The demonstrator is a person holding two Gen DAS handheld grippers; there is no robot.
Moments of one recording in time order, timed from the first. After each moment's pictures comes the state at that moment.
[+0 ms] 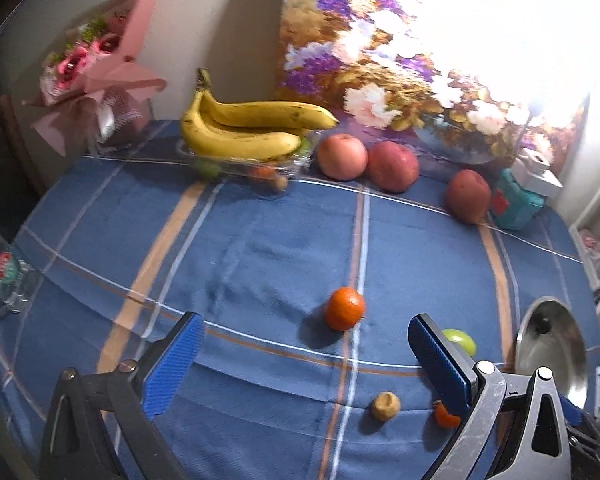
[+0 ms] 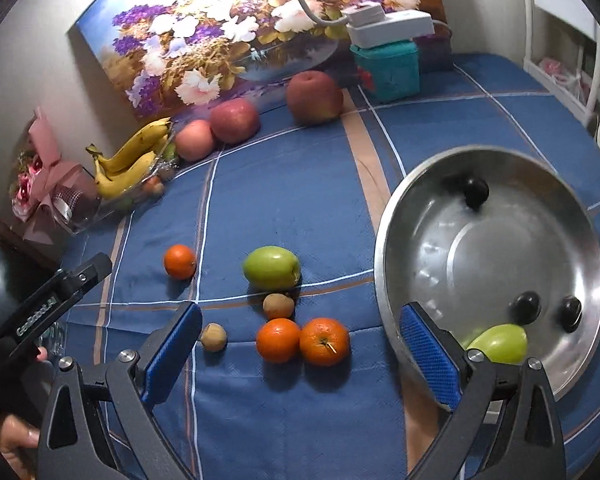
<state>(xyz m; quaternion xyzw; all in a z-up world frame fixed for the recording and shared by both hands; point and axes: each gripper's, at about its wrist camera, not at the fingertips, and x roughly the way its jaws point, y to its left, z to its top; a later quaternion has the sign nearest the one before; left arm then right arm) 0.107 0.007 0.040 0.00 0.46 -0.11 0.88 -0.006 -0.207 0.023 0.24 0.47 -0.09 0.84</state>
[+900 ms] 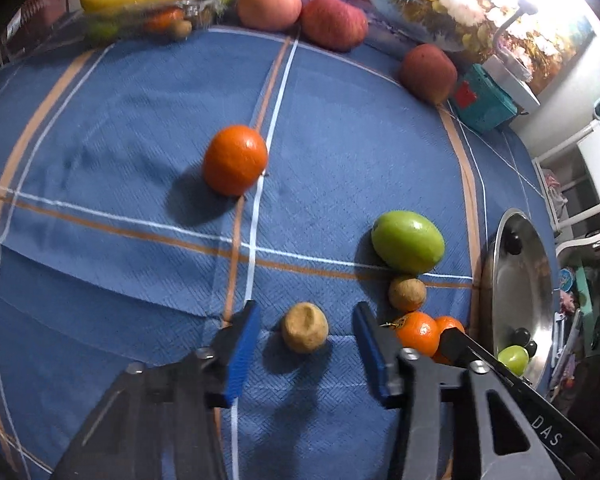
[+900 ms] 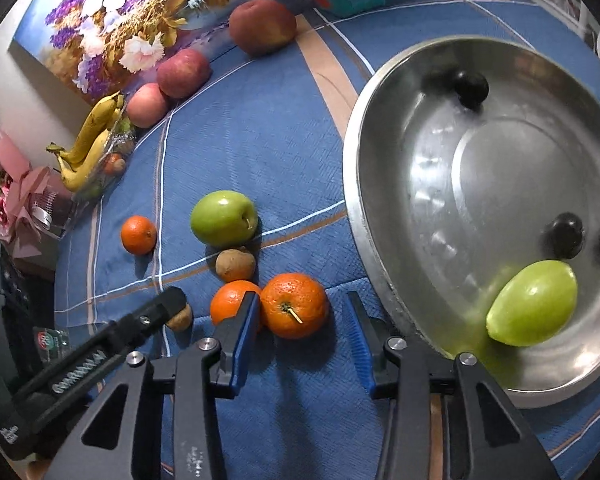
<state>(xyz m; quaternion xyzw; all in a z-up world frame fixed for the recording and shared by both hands) 0.105 -0.051 -0.050 -0.05 0.61 -0.20 0.76 -0.007 -0.219 -0.036 0.32 0.53 -0.09 0.78</state>
